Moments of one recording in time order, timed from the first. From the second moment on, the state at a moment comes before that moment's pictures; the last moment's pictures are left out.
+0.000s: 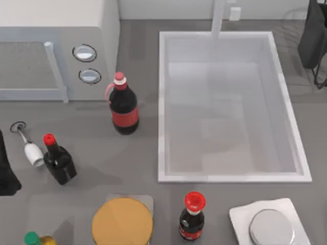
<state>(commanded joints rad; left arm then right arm) 0.00 0.00 0.00 0.00 0.00 0.00 -0.41 1.33 1.32 0.00 -0.39 0.02</state>
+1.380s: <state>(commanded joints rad) 0.00 0.00 0.00 0.00 0.00 0.00 -0.31 1.80 0.98 0.82 -0.28 0.02</state>
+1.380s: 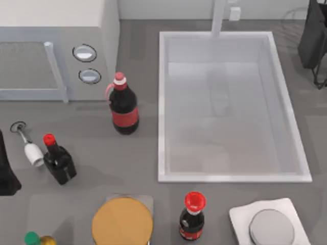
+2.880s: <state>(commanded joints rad) 0.00 0.00 0.00 0.00 0.00 0.00 -0.29 1.70 0.93 0.78 -0.26 0.02</state>
